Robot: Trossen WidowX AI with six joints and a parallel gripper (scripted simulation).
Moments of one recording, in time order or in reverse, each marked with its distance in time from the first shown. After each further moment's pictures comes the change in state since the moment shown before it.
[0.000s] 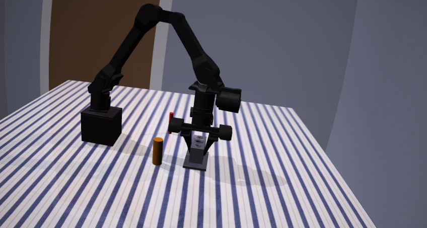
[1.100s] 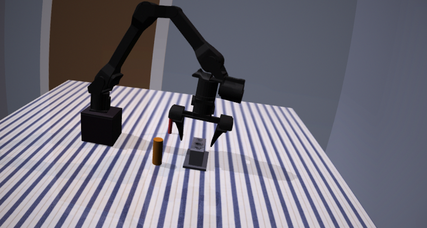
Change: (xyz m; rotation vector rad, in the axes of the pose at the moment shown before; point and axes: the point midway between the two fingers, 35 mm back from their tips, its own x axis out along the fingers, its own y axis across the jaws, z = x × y) arm -0.038 0.004 0.001 0.006 -0.008 0.054
